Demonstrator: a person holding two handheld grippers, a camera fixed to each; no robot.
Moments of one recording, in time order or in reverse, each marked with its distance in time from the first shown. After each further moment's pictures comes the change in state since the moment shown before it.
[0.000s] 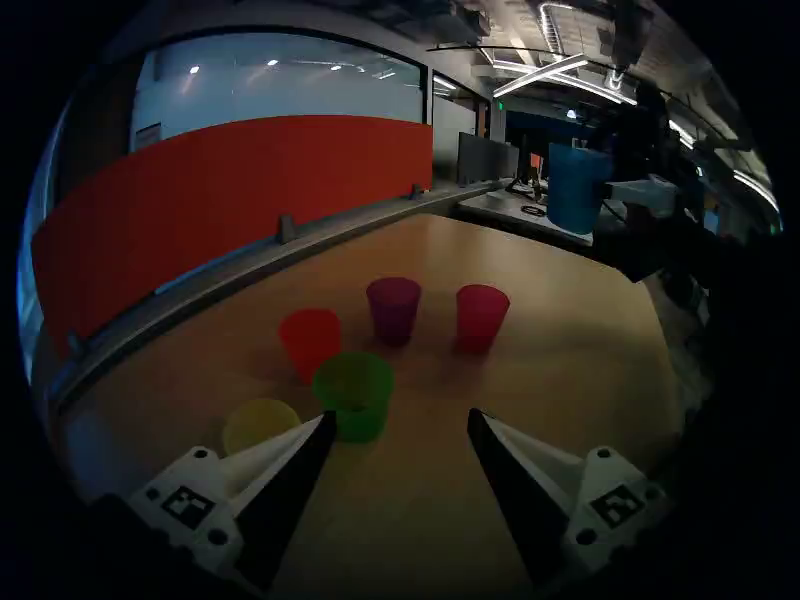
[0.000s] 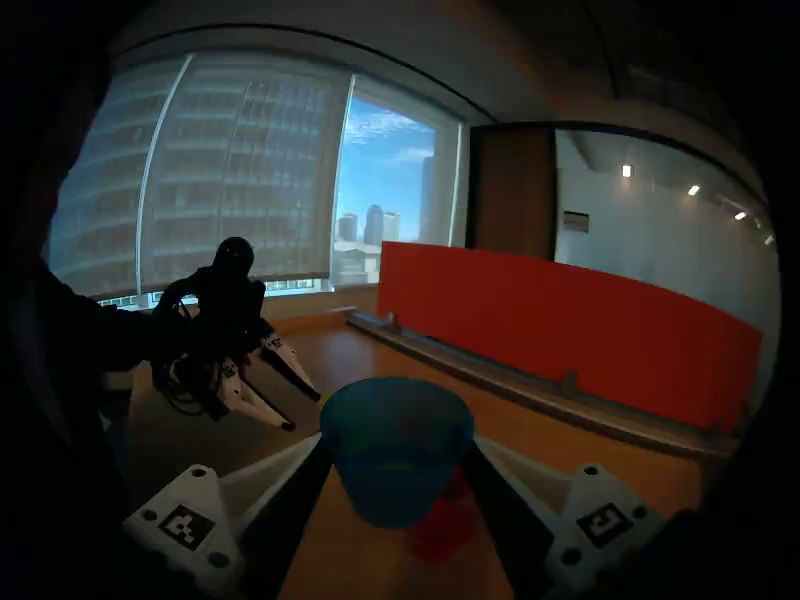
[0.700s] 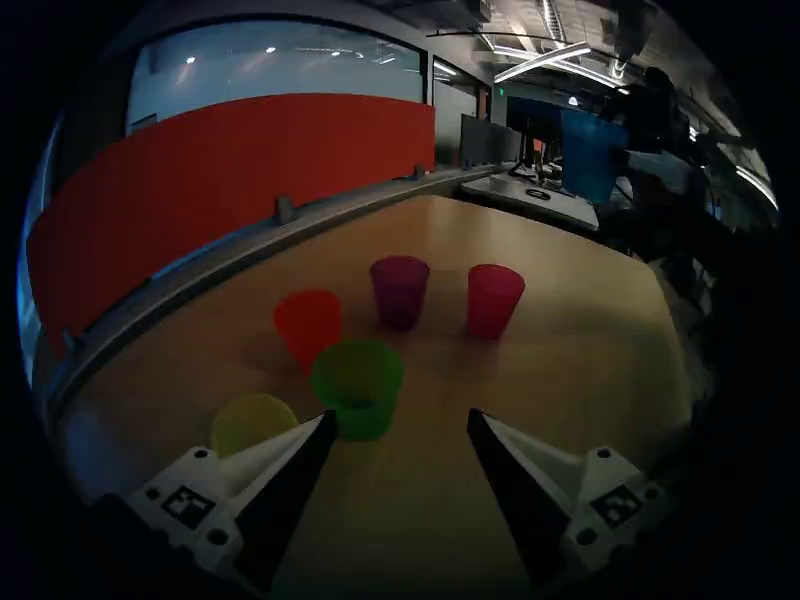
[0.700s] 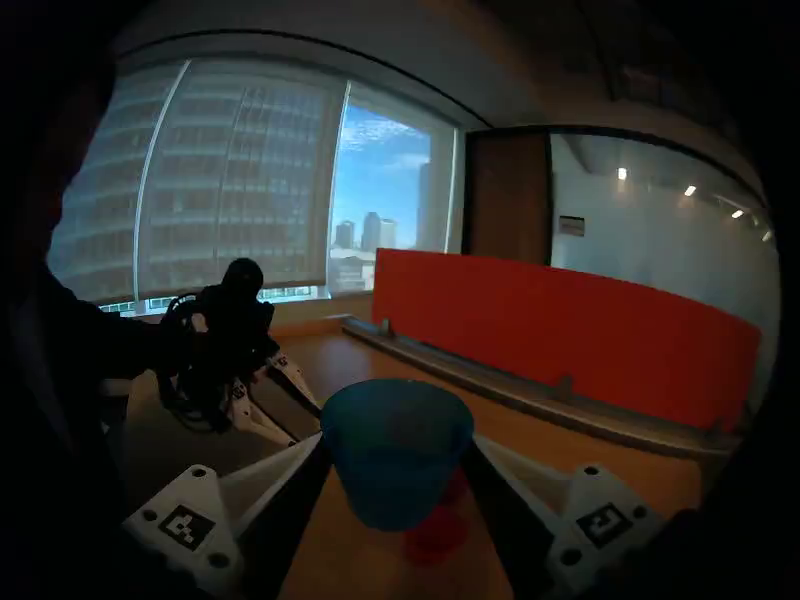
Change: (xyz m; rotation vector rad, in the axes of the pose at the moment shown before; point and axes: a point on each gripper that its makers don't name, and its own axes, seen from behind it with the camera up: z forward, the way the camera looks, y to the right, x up) left arm -0.017 -0.008 0.026 0.005 -0.057 0.007; right arm 0.001 0.012 0.000 -0.009 0.020 0.007
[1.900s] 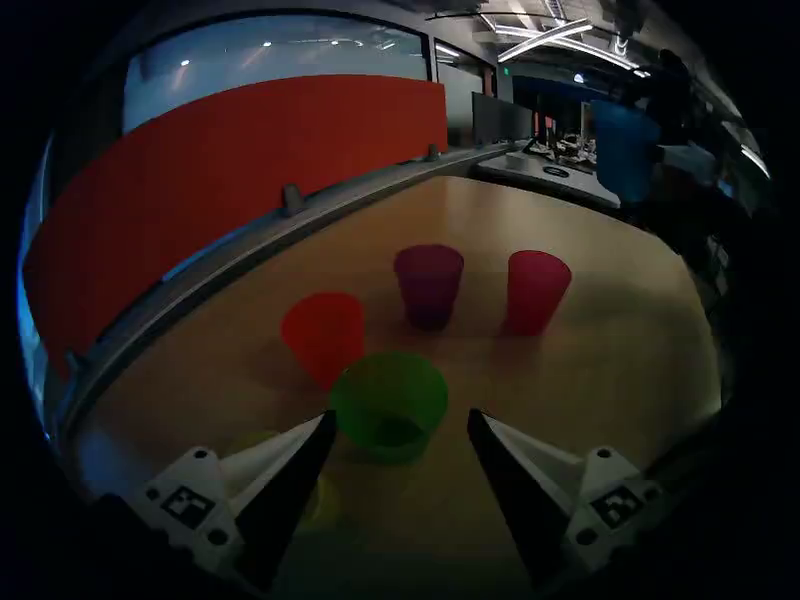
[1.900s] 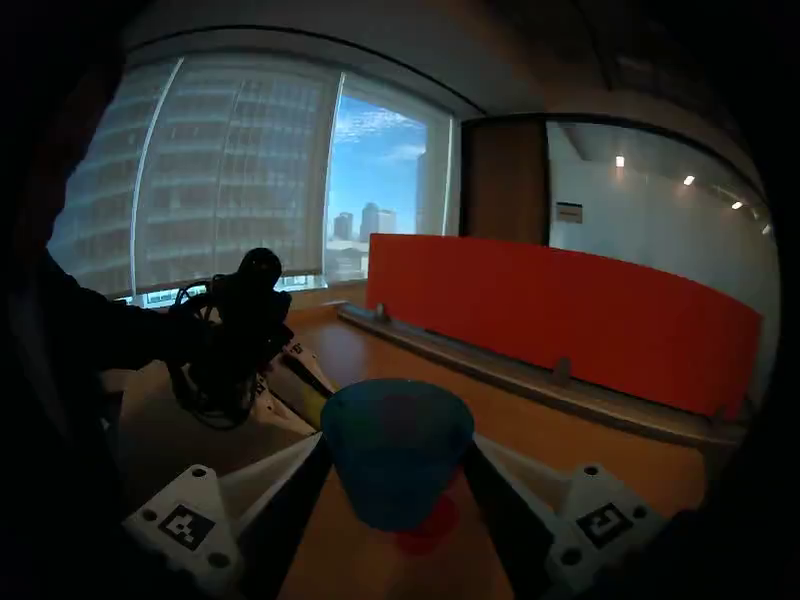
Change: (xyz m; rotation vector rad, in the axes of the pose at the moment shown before) left arm 0.004 -0.030 0.046 0.065 -0.058 0.050; right arm -0.029 0.019 0.002 -0.001 -0.035 0.015
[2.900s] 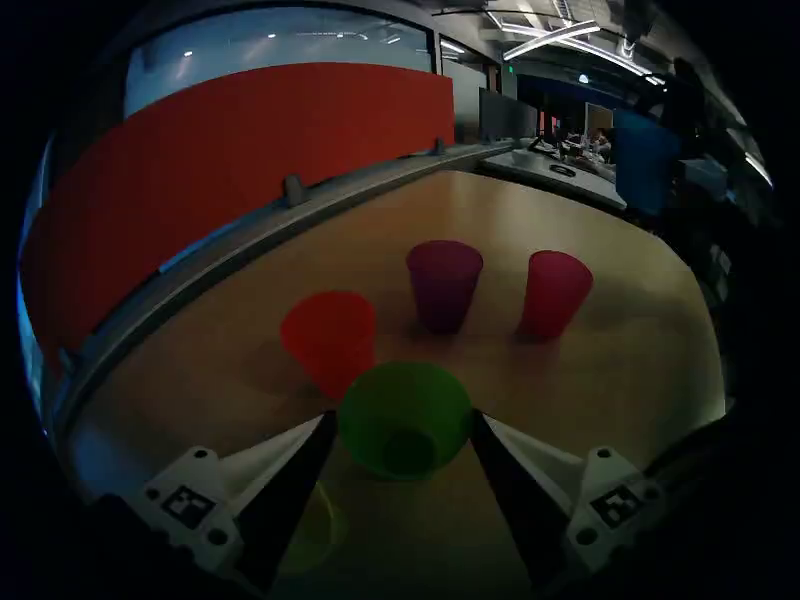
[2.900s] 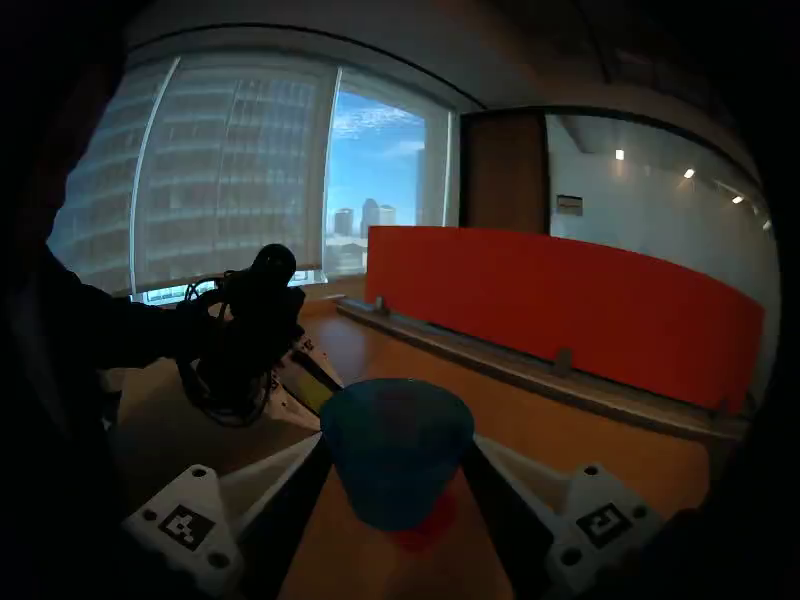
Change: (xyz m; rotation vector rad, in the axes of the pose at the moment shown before) left arm 0.003 -0.012 0.027 -0.008 -0.019 -0.020; right arm -0.012 0.006 0.007 0.006 -0.016 0.012
